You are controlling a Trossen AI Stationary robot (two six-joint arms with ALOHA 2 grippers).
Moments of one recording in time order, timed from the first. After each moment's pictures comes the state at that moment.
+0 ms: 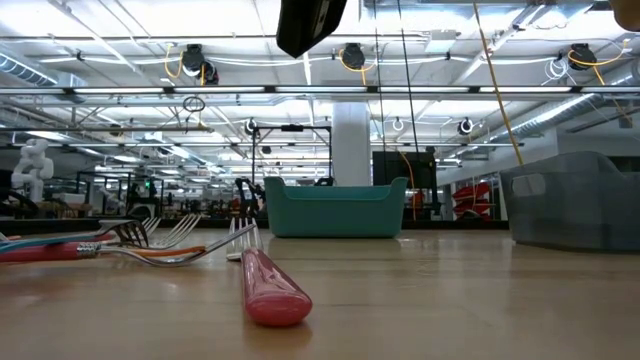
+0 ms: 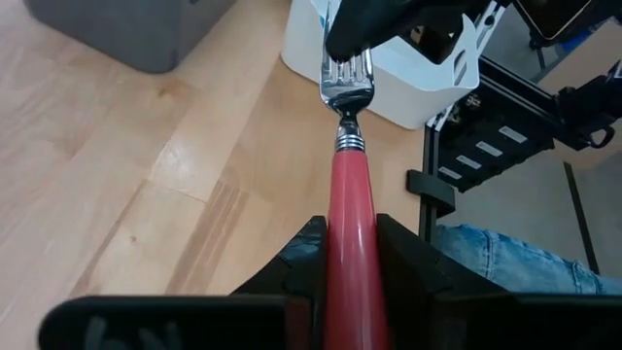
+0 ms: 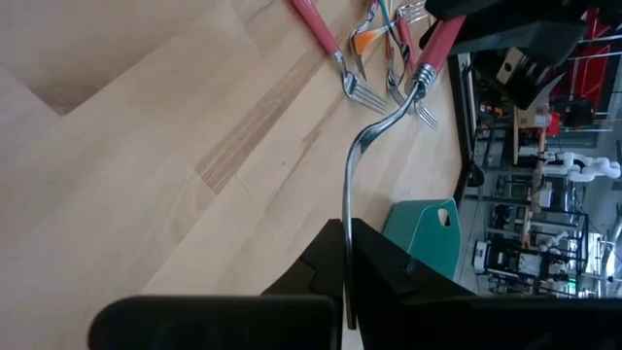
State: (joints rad) left arm -0.50 2.04 1.58 -0.17 -0.33 -0.76; right arm 1.03 1.69 1.16 -0.89 0.94 0.00
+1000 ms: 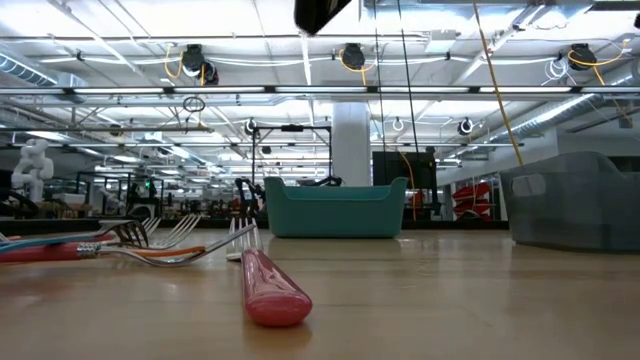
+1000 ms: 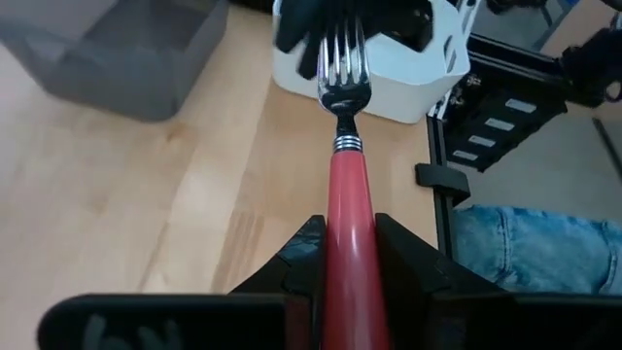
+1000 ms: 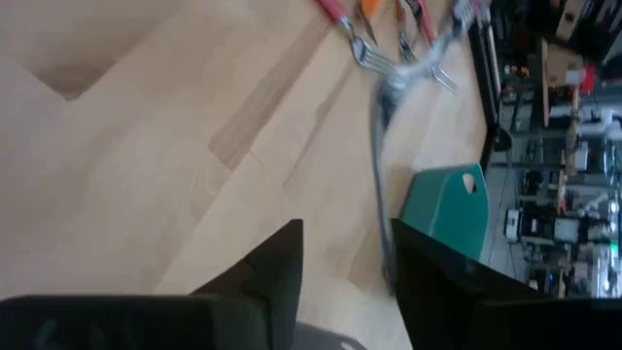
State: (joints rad) left arm -0.50 2.03 1.61 -0.20 -0.33 -0.55; right arm 1.04 1.69 1.19 -1.04 0.89 0.20
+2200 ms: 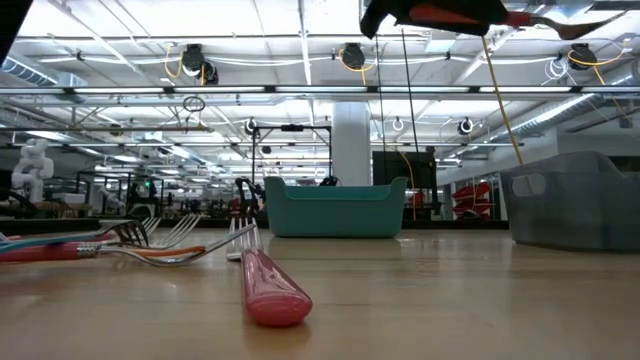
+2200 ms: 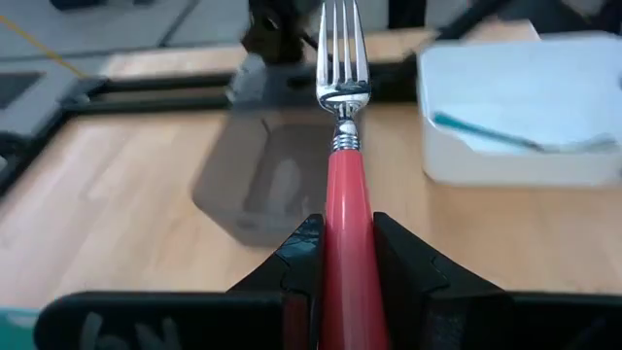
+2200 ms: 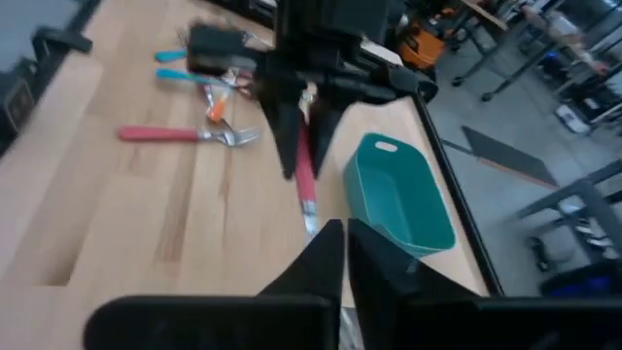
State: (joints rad) left arm -0.29 2.08 1.74 -0.20 -0.39 -0.08; right arm 1.21 1.36 1.37 -1.58 1.07 1.04
